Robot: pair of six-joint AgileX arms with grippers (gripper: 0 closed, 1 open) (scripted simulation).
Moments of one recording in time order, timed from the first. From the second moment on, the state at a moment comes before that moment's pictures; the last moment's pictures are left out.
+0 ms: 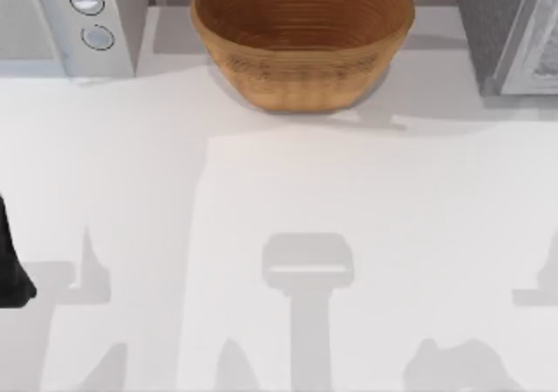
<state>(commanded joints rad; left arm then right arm) 0.00 0.00 0.00 0.00 0.00 0.00 0.00 0.00 0.00 0.00 0.00 0.00</state>
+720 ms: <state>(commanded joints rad) 0.00 0.00 0.00 0.00 0.00 0.00 -0.01 0.35 0.09 0.19 -0.12 0.02</state>
